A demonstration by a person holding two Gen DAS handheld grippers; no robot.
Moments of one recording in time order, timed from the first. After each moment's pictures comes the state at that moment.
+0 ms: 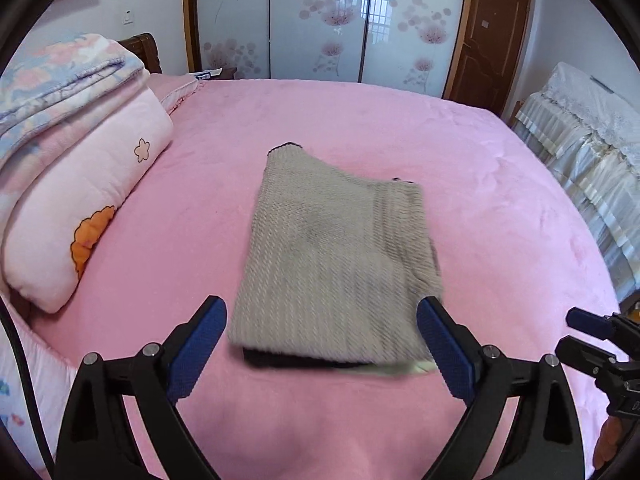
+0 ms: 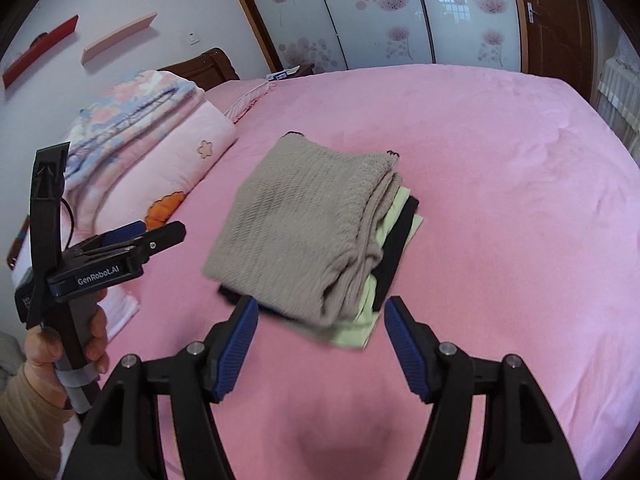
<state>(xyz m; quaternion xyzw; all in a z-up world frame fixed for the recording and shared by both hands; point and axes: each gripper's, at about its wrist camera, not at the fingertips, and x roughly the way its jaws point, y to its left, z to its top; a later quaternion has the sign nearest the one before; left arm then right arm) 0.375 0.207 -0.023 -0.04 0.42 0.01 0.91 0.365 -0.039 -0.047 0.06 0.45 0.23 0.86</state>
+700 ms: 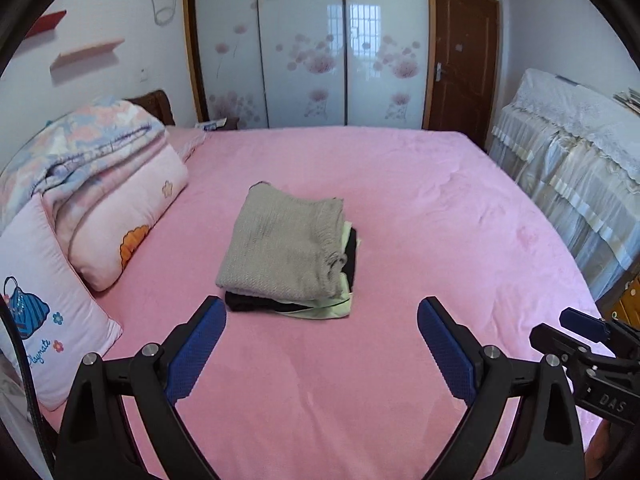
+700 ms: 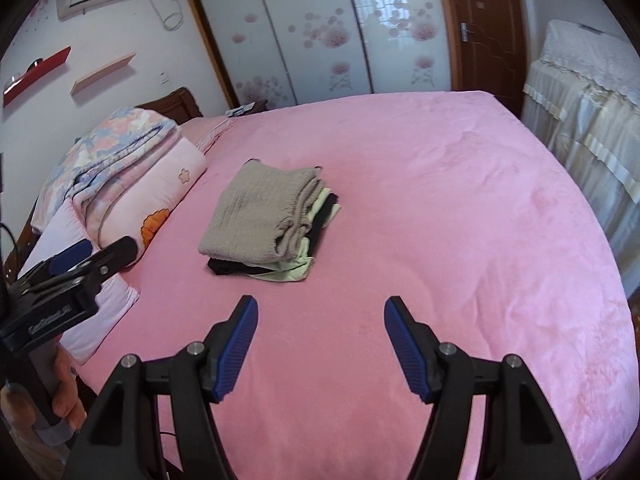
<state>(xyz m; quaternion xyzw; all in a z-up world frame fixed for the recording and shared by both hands) 0.152 0.052 0.092 0.00 0.34 0.03 0.94 0.174 -0.167 0.034 0.08 0.41 0.13 0.90</state>
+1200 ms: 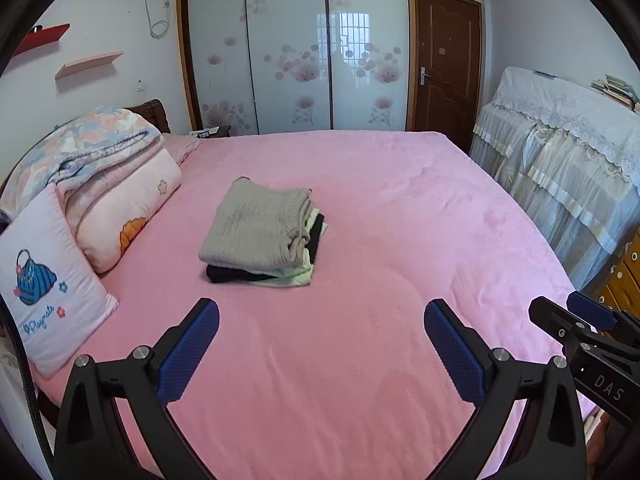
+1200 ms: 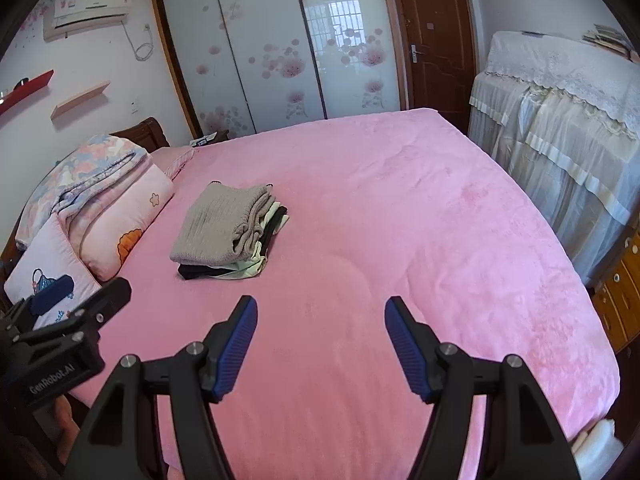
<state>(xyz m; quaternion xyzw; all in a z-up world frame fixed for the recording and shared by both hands) 0.040 -0.033 0.093 0.01 0.33 0.02 0.94 0.067 -0.229 0.048 0.09 0.37 0.06 0.92</state>
